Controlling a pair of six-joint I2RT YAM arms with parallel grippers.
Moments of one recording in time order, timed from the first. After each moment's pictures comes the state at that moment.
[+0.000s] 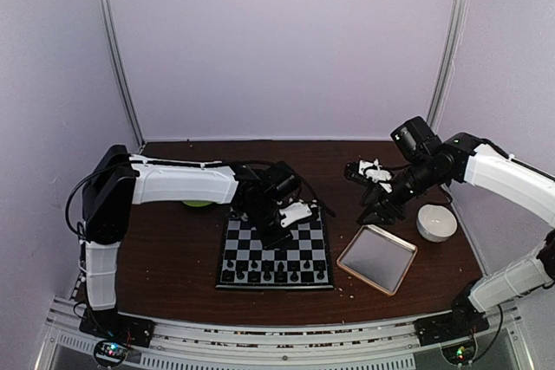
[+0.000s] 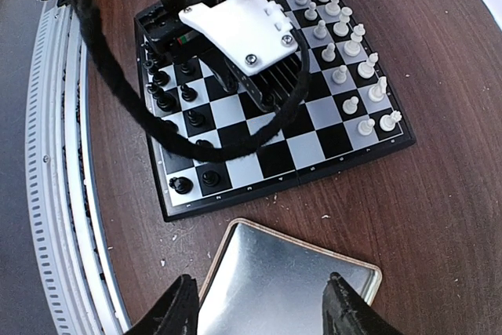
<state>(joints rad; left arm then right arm) -0.99 2.07 1.58 -0.73 0.15 0.21 0.55 1.31 1.14 -0.86 -0.47 -0.59</state>
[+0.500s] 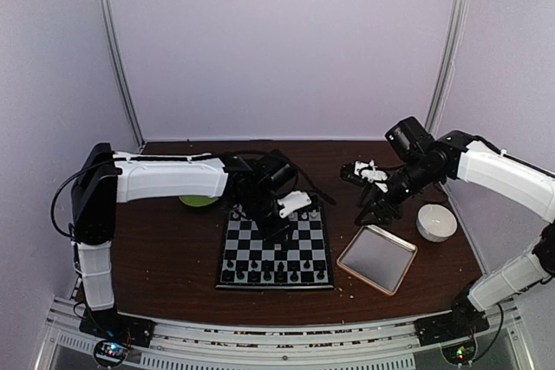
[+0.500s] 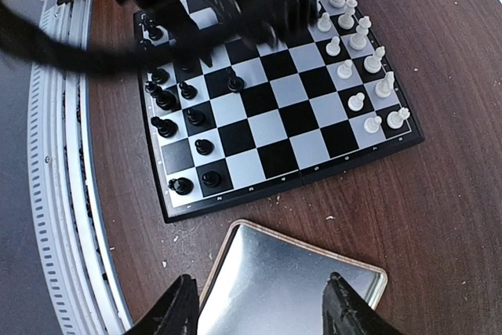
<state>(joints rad) -0.98 1.99 1.58 -0.72 0.15 0.20 0.55 1.36 1.16 -0.88 -0.47 -0.59</state>
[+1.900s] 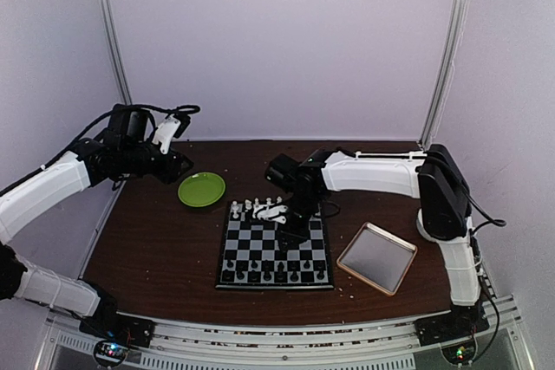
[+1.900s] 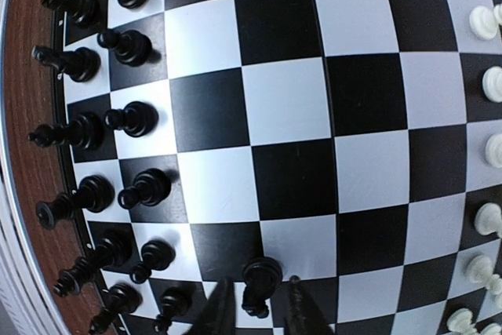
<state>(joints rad) -0.44 1.23 1.07 -0.46 0.09 0.14 0.91 2.17 1.78 -0.94 -0.26 -0.49</state>
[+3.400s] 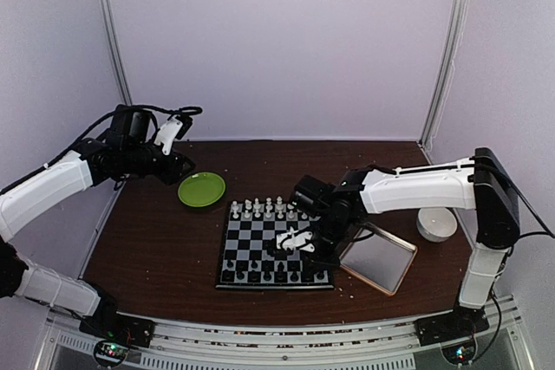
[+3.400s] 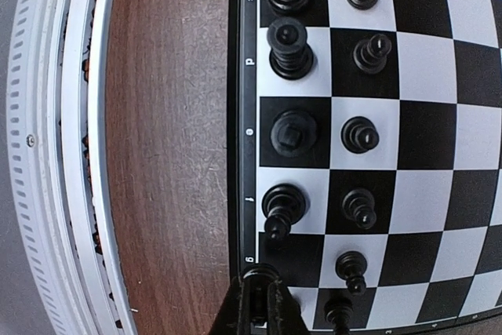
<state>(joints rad) -0.44 1.25 1.07 -0.46 0.10 0.14 1.00 1.84 1.33 -0.84 -0.32 -0.53</state>
